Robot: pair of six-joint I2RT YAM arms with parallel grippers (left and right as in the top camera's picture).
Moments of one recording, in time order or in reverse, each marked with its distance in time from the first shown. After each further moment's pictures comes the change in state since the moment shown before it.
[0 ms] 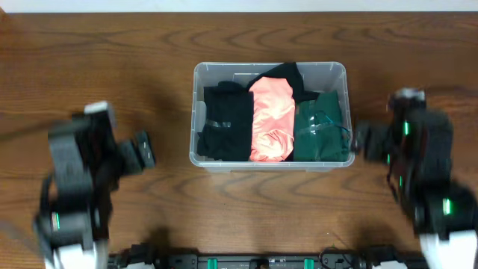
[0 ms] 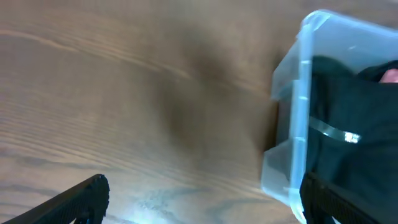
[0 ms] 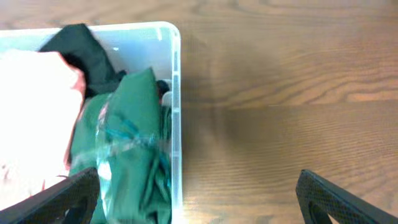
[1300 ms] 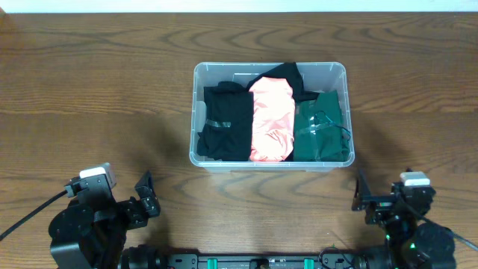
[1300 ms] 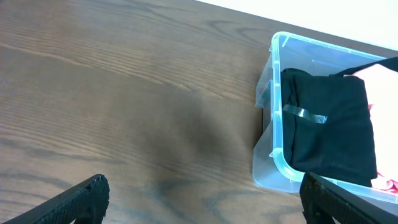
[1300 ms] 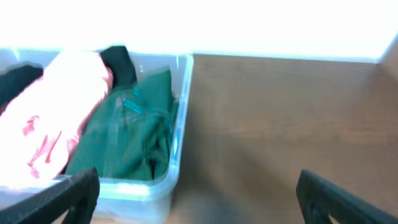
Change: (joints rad) left arm 0.000 -0.424 -0.126 -0.085 0.003 -0.011; right arm -0.002 -0.801 -0.486 0.109 -0.053 -0.144
